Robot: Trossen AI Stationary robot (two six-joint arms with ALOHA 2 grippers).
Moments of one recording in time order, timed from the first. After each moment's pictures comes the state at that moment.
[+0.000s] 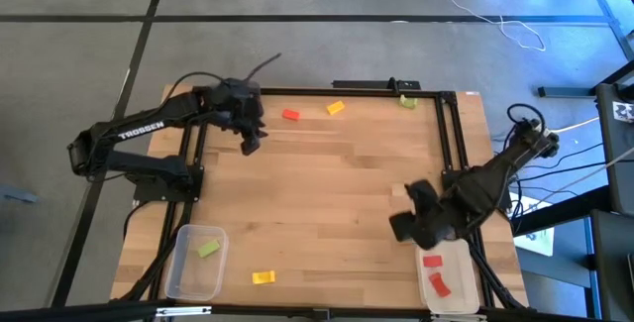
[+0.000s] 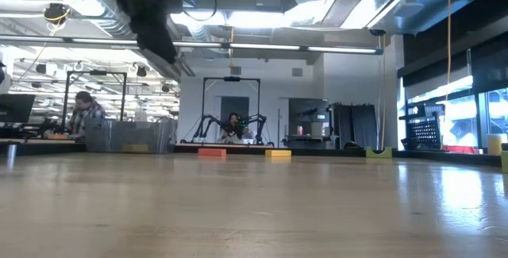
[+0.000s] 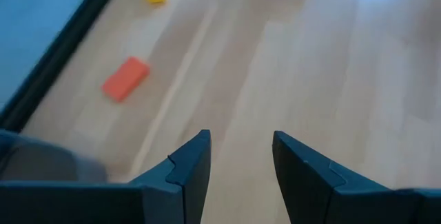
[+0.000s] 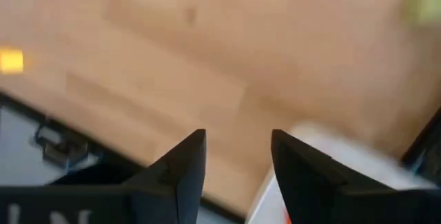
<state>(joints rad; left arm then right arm) 0.50 1.09 0.97 -0.70 0.14 0.02 0.66 1.41 1.39 -1.34 0.16 1.86</state>
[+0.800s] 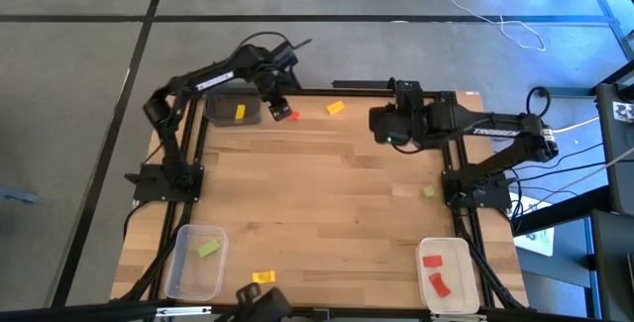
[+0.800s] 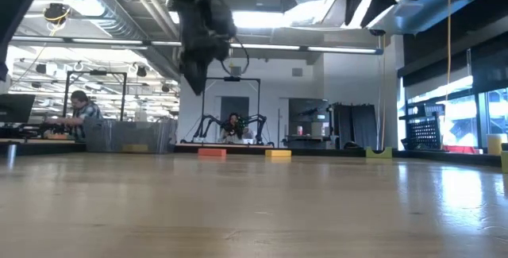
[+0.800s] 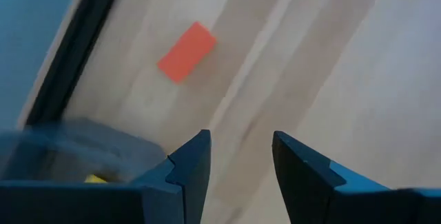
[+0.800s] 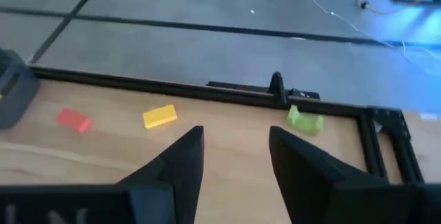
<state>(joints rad) 0.68 1.82 1.64 -1.13 0.11 0.17 -0.04 1.41 1.46 -1.30 0.92 1.22</state>
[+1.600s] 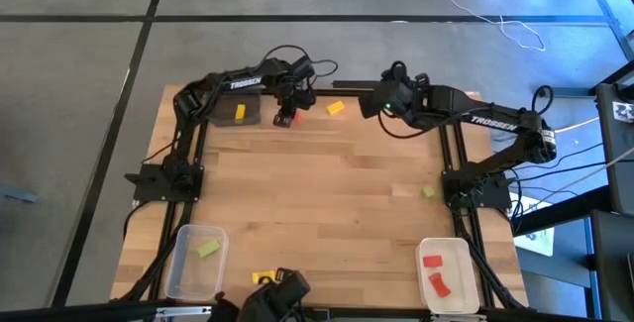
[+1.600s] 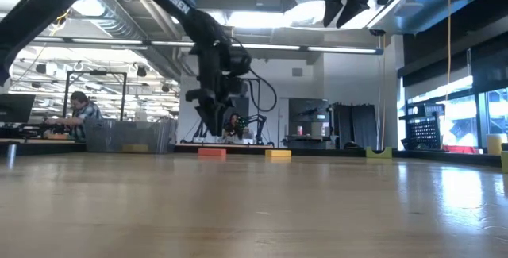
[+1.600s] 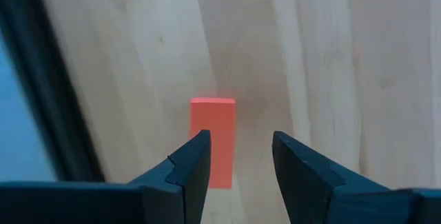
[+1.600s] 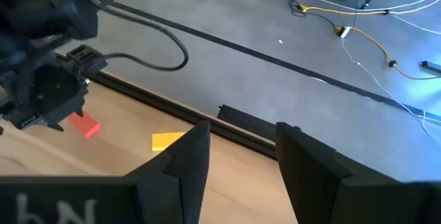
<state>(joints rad) 0.68 2.08 1.65 -0.91 0.09 0.87 -0.22 1.41 1.46 -0.93 0.83 0.62</state>
